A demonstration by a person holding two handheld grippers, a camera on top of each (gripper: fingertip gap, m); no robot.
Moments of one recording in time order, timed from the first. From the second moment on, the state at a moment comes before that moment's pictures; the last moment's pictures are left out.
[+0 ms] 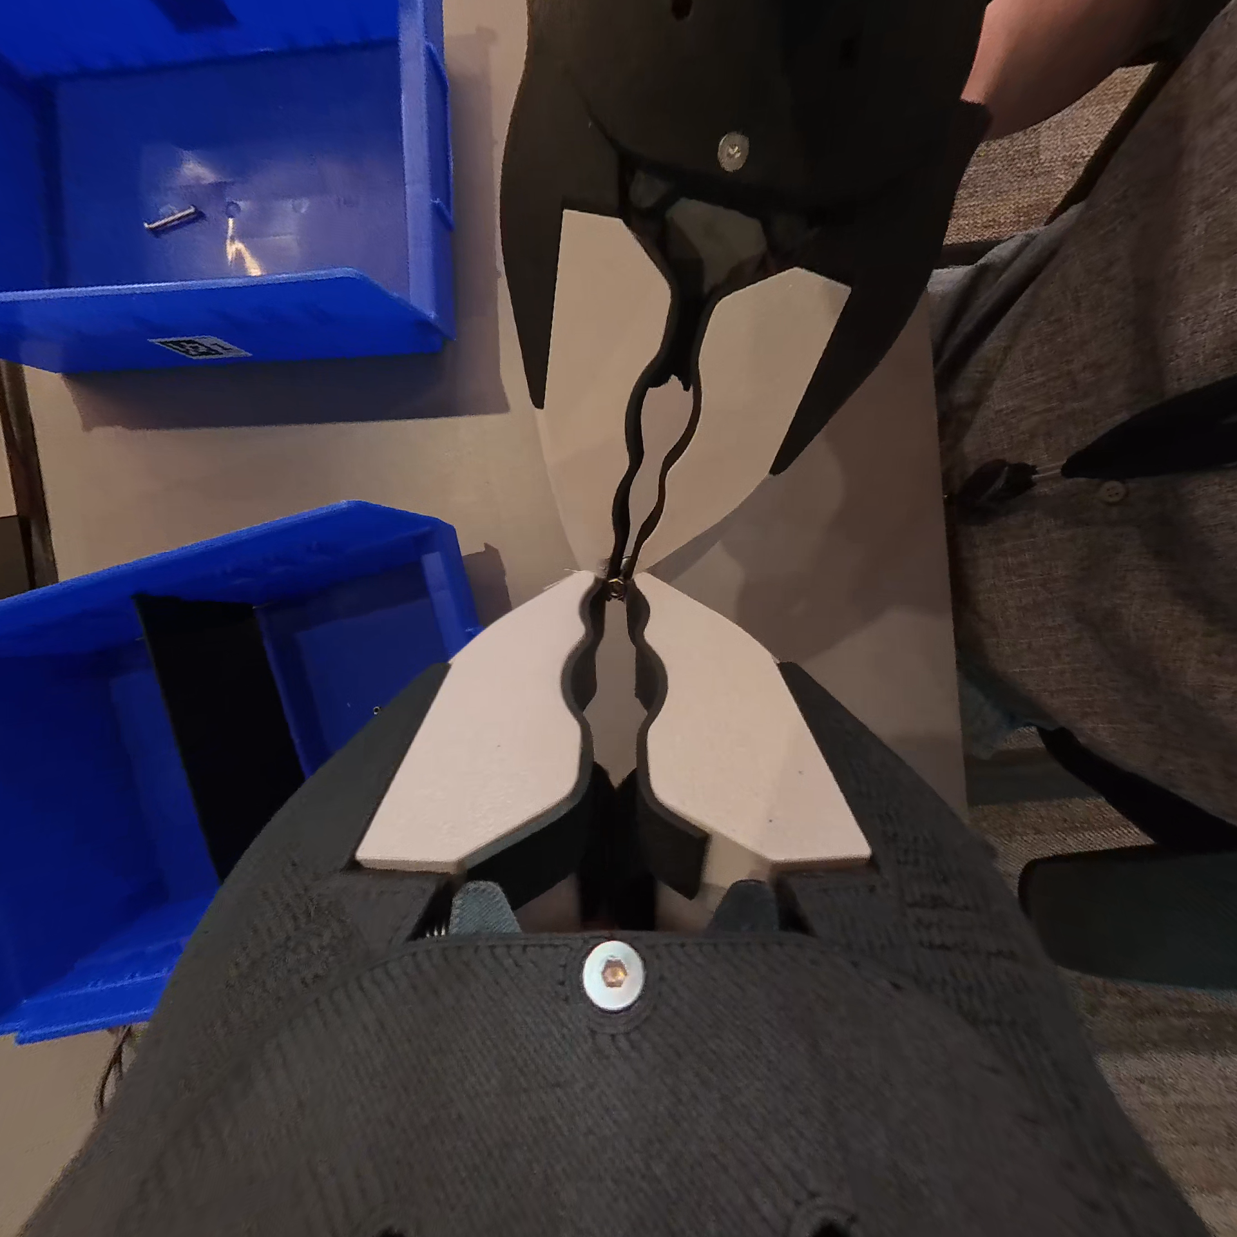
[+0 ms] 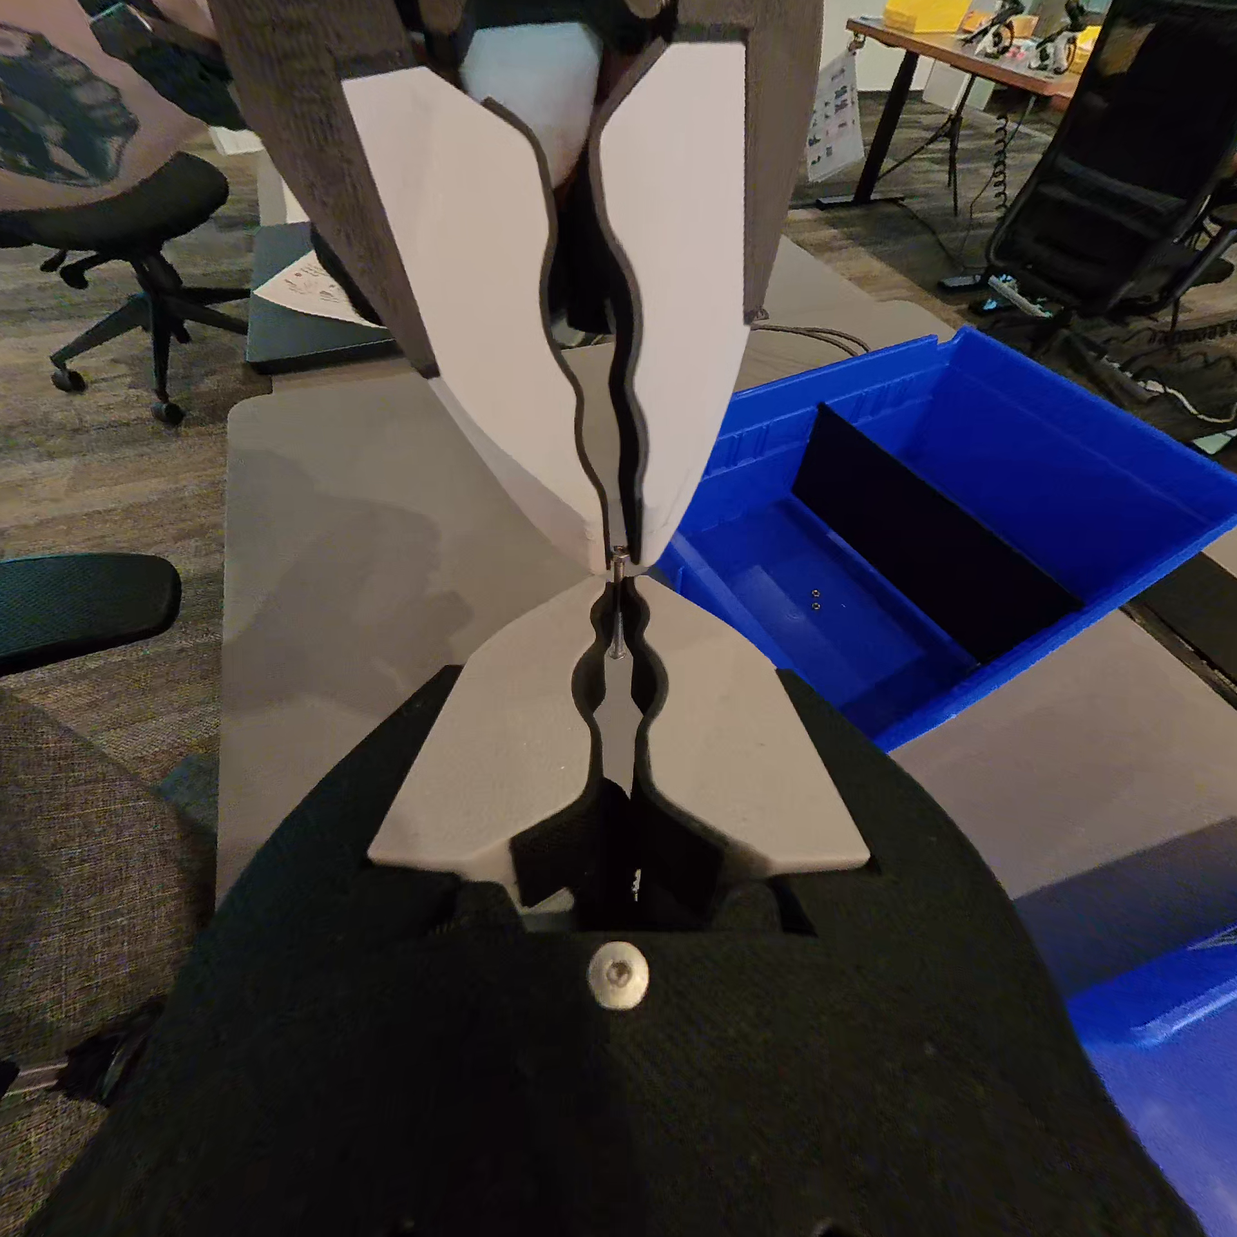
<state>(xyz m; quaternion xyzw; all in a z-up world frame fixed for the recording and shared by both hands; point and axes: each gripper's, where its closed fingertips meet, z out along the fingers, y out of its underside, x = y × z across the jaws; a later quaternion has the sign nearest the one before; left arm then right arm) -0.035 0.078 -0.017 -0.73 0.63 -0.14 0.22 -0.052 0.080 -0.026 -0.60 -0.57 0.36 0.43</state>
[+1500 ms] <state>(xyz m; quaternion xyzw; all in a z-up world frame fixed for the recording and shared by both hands) -0.042 0.070 0.031 -0.67 0.66 -0.14 0.31 -0.046 0.057 0.003 -0.52 -0.59 0.48 0.39</state>
